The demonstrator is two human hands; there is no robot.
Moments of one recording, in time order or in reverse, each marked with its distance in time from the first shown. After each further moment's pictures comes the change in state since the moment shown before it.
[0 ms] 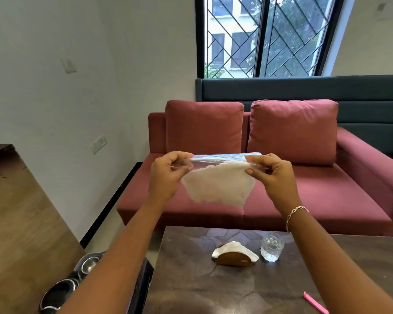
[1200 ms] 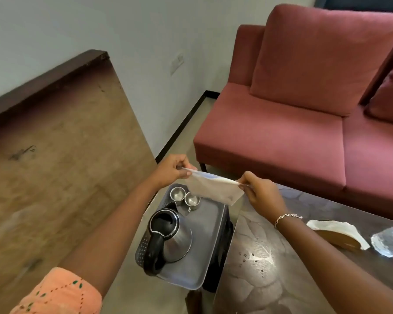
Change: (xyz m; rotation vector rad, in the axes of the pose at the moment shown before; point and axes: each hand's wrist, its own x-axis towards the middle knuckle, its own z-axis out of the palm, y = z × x) left_hand -0.045 -0.260 -0.270 0.090 -0.305 -0.682; right_hand -0.077 0.078 0.337 -0.500 -0.733 -0.032
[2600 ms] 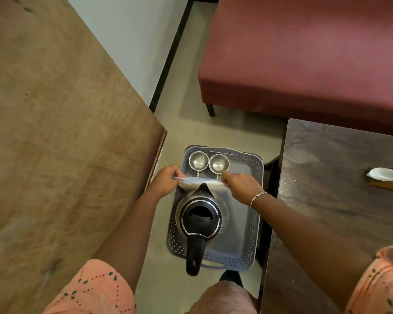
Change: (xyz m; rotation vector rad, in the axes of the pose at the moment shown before) left_hand 0.052 -0.245 -0.039 0.252 -0.158 -0.451; right_hand 0.067 0.018 0.248 -0.141 -0.608 0.149
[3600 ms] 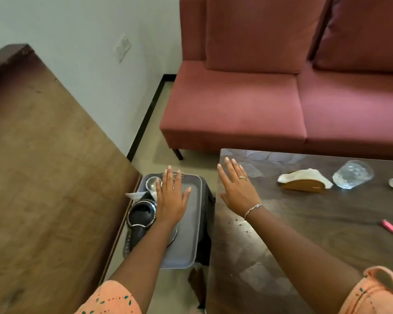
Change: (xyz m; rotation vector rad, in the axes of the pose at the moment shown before) left_hand -0.133 0.150 0.146 0.589 0.541 0.414; right_hand -0.193 0.079 -0.063 -0.224 0.553 0.071
